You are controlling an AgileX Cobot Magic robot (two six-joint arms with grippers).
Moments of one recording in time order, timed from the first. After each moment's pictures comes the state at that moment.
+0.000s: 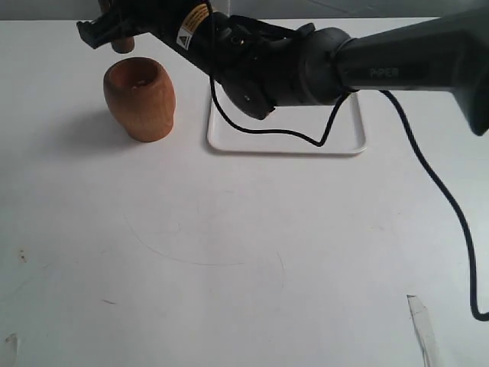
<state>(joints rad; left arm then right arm) 0.02 0.00 0.00 0.07 0.44 0.35 0.89 2.16 -1.45 -0.18 -0.81 0.12</state>
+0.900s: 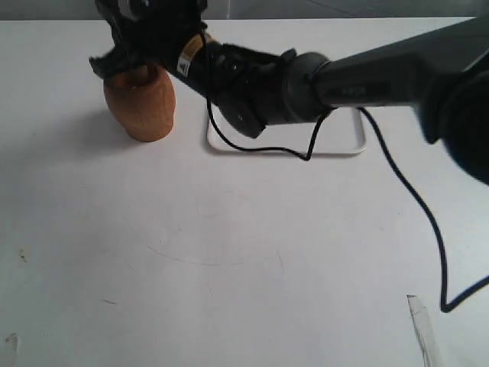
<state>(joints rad) 0.02 0.00 0.00 0.07 0.44 0.35 0.89 2.27 -1.47 -0.16 -0.79 0.06</state>
